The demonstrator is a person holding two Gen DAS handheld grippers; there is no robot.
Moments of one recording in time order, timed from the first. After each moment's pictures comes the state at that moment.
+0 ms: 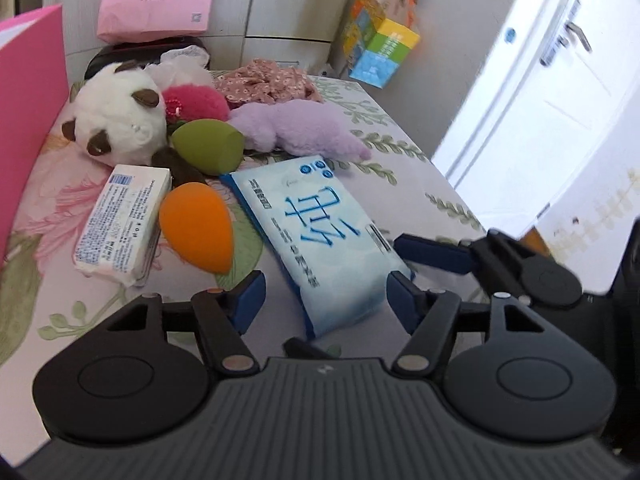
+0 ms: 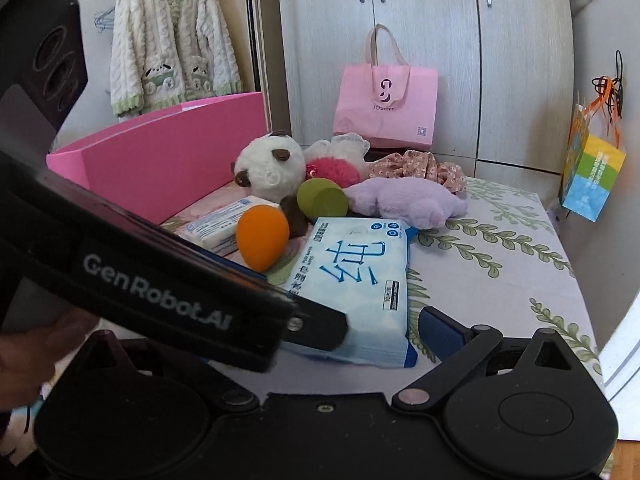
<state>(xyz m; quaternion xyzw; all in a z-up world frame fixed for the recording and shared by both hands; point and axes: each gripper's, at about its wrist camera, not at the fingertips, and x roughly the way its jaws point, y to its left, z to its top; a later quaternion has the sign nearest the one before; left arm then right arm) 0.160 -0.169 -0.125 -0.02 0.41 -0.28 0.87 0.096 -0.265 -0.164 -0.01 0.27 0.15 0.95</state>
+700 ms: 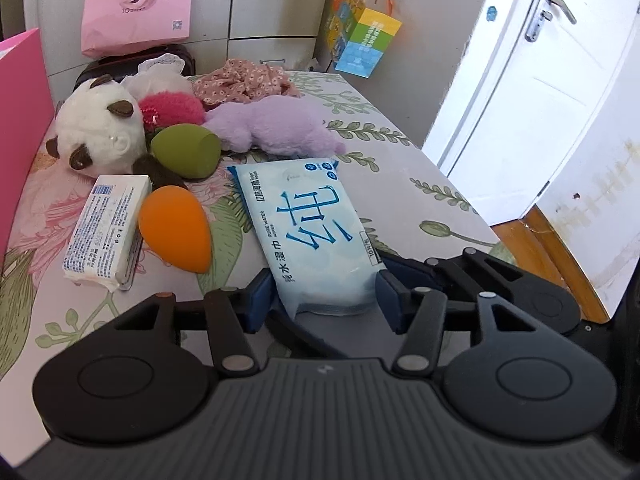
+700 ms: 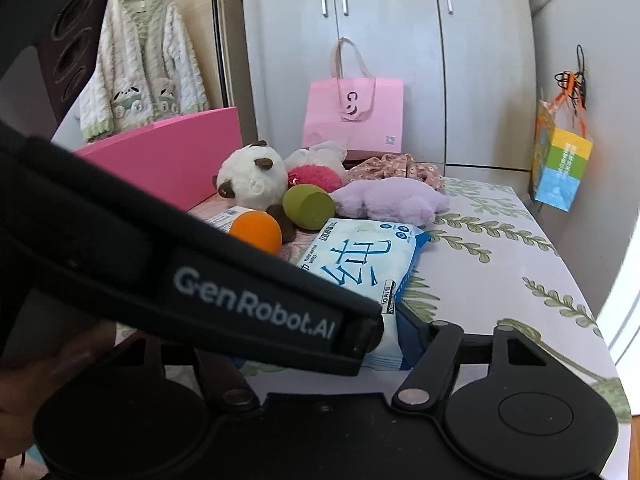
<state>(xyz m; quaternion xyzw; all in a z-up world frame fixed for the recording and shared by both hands) 0.145 -0.182 -0.119 0.03 0.41 -0.30 0.86 0.077 -0.246 -0.170 0.02 0.25 0.08 0.96</state>
